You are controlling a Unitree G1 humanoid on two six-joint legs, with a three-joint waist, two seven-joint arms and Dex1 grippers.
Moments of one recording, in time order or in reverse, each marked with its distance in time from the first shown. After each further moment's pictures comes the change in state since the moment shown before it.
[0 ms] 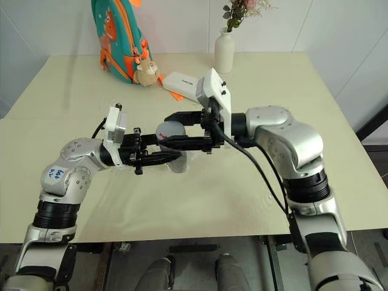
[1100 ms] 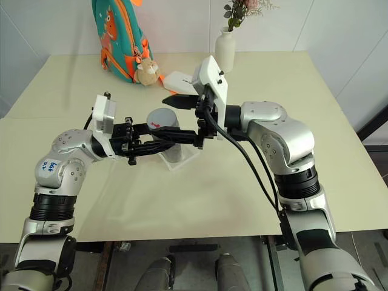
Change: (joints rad) left arm -0.044 -0.007 0.044 0.064 0.009 -0.047 -0.001; right arm -0.010 0.116 -0.040 0.006 -0.030 -0.040 -0.155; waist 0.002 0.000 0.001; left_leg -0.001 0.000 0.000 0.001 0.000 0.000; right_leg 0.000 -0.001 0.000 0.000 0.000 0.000
